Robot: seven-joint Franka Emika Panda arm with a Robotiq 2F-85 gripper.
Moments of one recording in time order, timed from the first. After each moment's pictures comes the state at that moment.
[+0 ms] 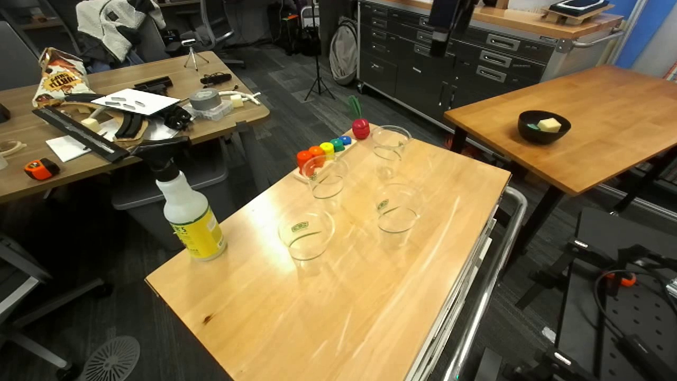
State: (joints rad) arm -0.03 -0.17 -0.04 -2.26 -0.17 2.21 -0.09
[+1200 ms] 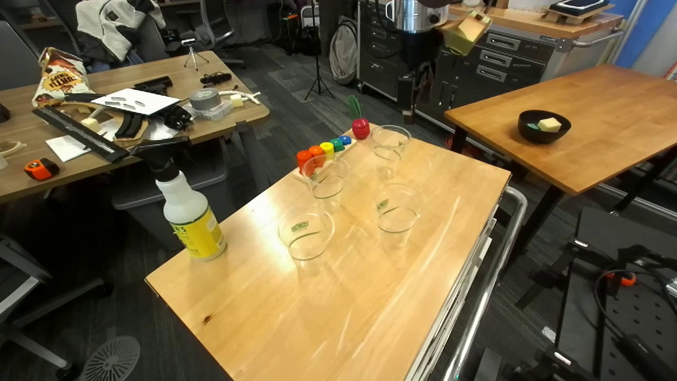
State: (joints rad) arm -0.12 0.36 -0.08 -1.97 -0.13 2.25 -0.26
